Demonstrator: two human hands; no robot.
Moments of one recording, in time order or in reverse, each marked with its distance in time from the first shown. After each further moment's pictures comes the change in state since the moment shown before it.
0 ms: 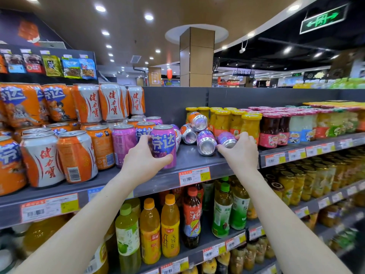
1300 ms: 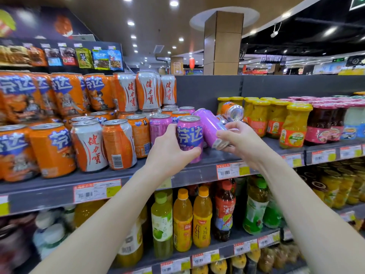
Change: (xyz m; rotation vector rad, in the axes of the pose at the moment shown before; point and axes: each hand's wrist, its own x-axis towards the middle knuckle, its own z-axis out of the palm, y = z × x) left_hand -0.005 -0.023 -0.023 -0.071 0.026 0.076; right_hand -0.027 -0.082 0.019 0.923 -0.748 0.135
